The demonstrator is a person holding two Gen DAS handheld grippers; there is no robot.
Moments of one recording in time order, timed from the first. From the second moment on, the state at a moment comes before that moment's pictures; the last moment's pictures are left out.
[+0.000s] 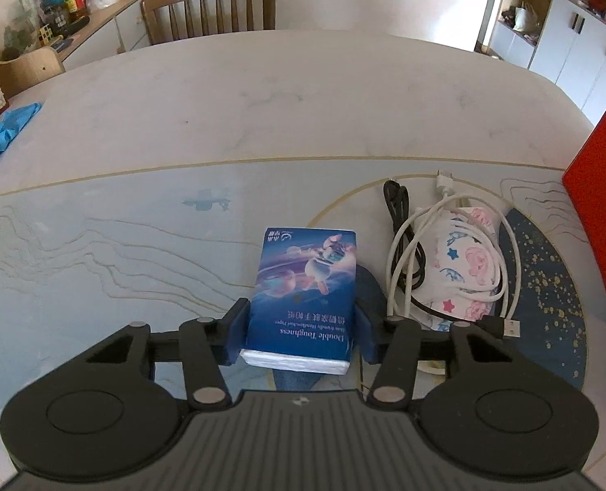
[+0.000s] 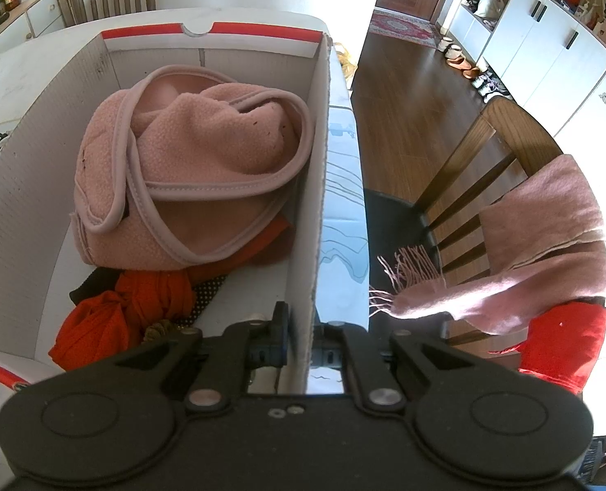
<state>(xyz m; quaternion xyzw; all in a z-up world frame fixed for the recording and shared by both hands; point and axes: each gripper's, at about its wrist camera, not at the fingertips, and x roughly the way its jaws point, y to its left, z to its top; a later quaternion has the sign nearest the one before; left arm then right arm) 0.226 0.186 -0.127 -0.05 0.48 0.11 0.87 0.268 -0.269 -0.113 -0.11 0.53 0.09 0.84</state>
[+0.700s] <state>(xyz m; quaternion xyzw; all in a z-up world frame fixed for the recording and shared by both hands) 0.206 0.133 -0.059 -0.07 0.44 0.06 0.89 0.268 -0.270 -0.114 -0.11 0.52 0.10 0.84</state>
